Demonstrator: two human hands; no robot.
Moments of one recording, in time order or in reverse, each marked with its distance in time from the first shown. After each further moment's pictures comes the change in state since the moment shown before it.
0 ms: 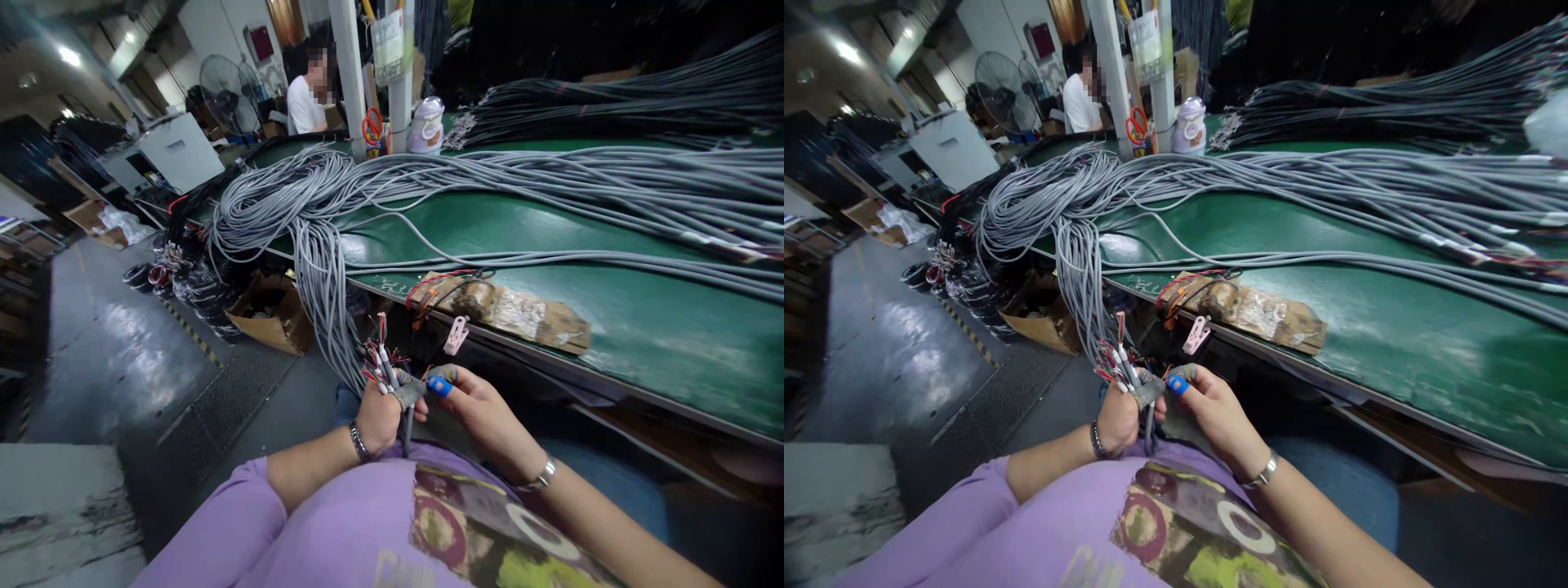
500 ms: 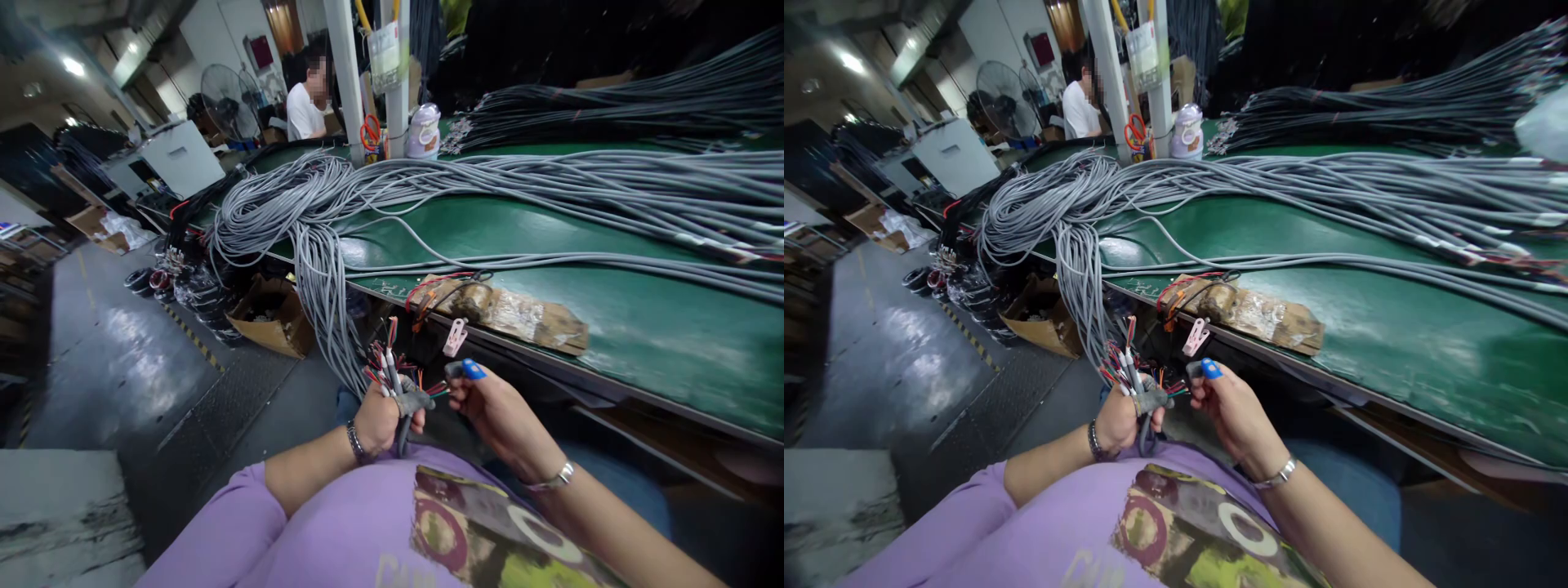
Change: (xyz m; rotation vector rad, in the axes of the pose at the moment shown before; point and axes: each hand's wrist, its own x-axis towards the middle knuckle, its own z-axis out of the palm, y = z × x) left_hand -0.001 0.001 -0.006 -0.049 -0.183 -0.056; right_hand 0.005 0.002 -0.017 0.258 0.198 0.006
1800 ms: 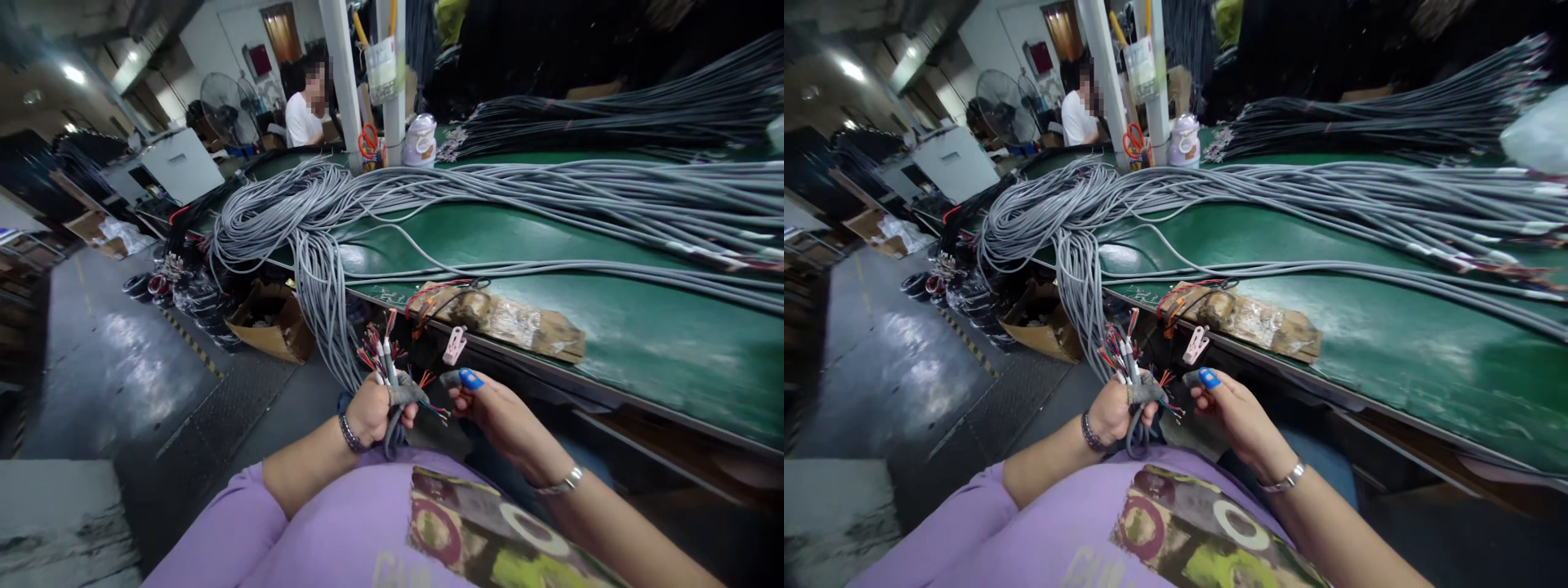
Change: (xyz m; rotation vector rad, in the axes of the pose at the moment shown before) left_hand 0.018 0.017 -0.013 -0.069 -0.064 -0.104; right_hand 0.004 -0.005 -0.010 -0.117 -0.009 0.062
